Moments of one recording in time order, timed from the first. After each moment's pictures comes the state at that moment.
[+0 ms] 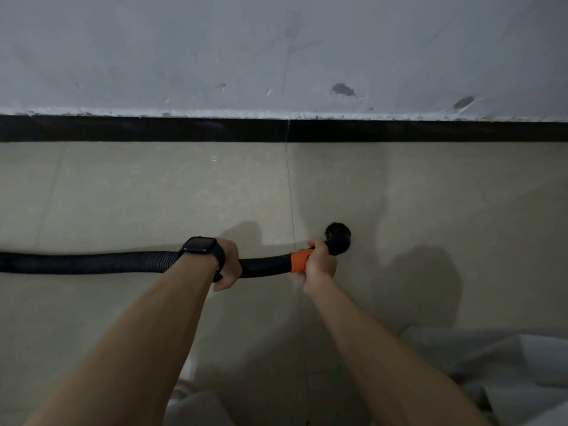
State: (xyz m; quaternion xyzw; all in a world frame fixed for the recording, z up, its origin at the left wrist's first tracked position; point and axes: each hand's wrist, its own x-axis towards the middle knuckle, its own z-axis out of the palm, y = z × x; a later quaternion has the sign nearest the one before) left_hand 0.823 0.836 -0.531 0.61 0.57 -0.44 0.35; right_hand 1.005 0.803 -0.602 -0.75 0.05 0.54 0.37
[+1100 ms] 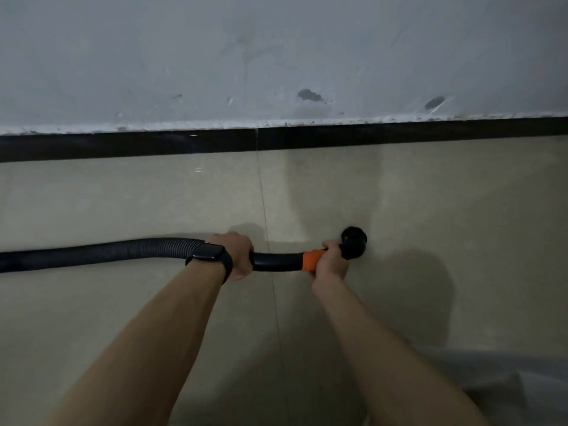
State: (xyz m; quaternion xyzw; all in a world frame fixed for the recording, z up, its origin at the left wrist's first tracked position) left_hand 0.891 0.879 -0.552 0.71 0.55 -0.29 0.31; right_hand 1.077 0.836 -0.605 -0.77 0.10 0.47 0.42
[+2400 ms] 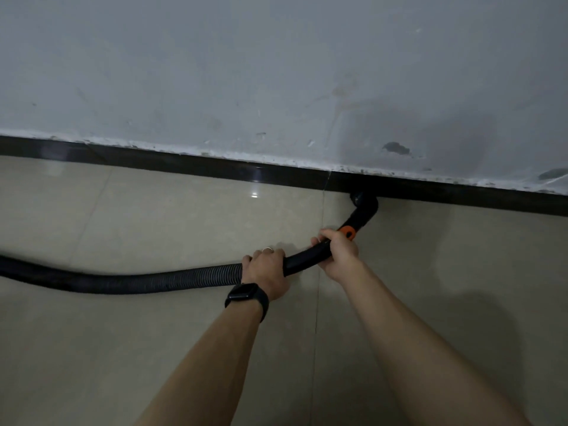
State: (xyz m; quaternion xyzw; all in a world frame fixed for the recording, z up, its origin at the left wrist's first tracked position) left_hand 0.861 0.910 -0.585 0.62 0.72 -0.11 0.28; right_hand 1.001 0.981 -0.608 -0.65 -0.01 0.67 0.36
